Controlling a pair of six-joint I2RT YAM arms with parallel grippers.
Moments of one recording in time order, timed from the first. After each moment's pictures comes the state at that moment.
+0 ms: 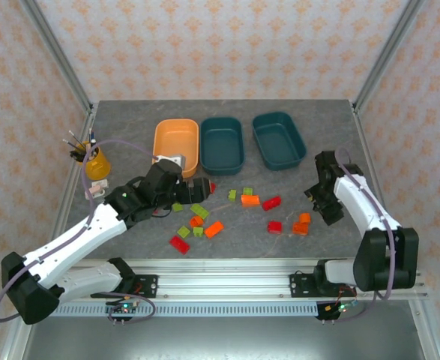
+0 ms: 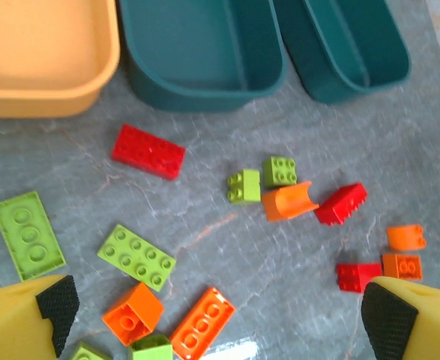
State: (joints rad) left arm -0.69 1.06 0.94 -0.64 -0.08 -0.72; right arm 0.03 1.32 0.89 -1.06 0.07 1.15
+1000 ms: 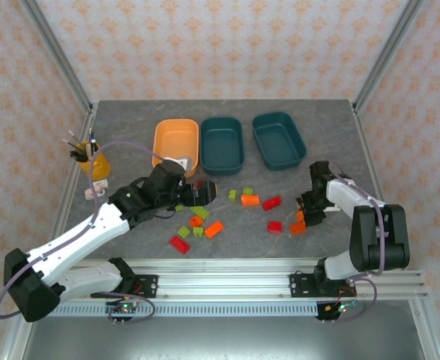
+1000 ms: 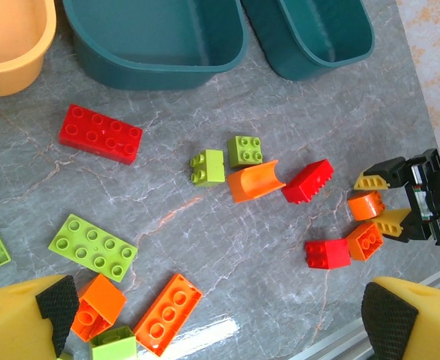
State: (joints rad) left arm -0.70 1.08 0.93 -0.59 0.00 -0.72; right arm 0.03 1.45 0.74 -0.77 -0.14 1.37
